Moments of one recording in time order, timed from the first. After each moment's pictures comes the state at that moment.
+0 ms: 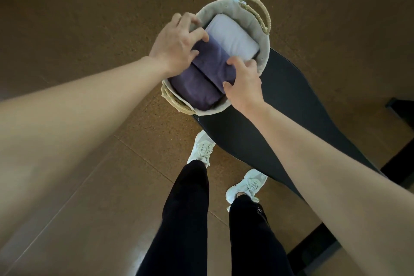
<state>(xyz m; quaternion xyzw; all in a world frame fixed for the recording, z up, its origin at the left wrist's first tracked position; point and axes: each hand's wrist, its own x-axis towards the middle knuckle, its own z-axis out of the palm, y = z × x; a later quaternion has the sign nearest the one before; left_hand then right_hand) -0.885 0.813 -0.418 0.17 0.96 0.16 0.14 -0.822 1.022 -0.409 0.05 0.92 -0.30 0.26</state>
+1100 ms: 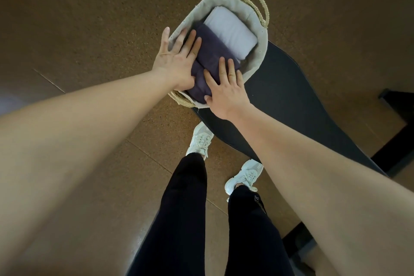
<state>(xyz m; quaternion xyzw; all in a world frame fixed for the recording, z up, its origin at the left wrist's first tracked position) -0.847 0.820 -0.445 0.19 0.93 -0.12 0.28 -0.790 0.999 -0.428 -0.18 0.93 -0.02 0.32</state>
